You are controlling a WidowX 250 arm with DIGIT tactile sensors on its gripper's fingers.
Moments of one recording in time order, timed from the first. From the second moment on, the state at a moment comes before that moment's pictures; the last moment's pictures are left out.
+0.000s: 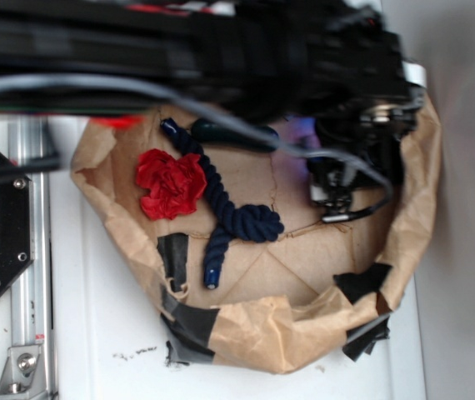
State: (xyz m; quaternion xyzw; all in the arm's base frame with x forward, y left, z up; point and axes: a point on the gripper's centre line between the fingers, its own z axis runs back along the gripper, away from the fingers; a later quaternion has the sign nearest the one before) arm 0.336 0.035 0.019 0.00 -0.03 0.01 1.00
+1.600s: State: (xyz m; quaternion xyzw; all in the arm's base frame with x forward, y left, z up) arm 0.328 -0.008 0.047 0.02 -0.17 0.04 0.99
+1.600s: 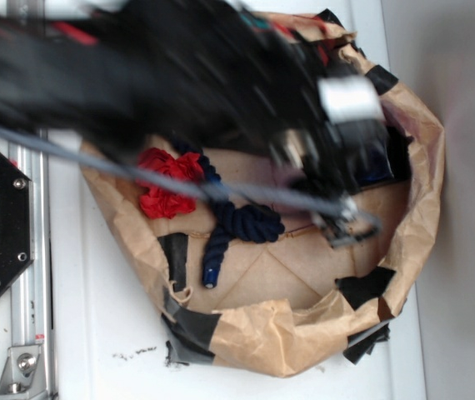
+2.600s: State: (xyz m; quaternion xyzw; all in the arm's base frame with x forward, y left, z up) arm 0.302 -0.004 0.059 0.03 -0.20 0.06 0.98
